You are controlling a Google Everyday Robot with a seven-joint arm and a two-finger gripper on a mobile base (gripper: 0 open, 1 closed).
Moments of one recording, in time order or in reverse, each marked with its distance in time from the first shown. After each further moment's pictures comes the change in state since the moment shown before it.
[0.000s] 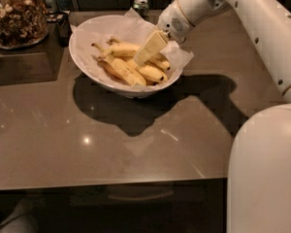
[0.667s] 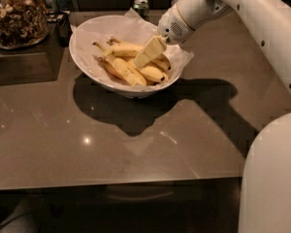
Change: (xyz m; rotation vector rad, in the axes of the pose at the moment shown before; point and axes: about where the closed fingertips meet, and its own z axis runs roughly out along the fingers) arm 0.011 0.007 0.004 0.044 0.040 0.014
